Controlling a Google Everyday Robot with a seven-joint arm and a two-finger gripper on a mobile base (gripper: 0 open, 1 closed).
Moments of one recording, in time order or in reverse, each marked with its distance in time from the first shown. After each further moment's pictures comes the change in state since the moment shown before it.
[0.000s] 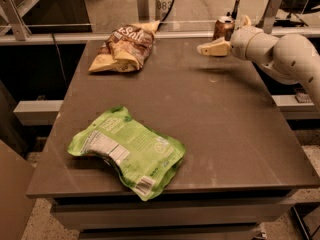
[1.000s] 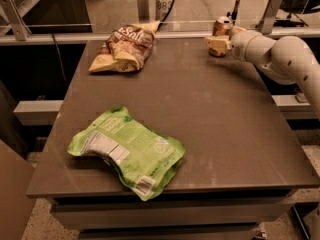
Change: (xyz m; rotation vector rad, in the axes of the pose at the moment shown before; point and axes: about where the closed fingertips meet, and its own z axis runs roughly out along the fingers) arm 0.026 -0.012 0.014 0.006 0.027 0.184
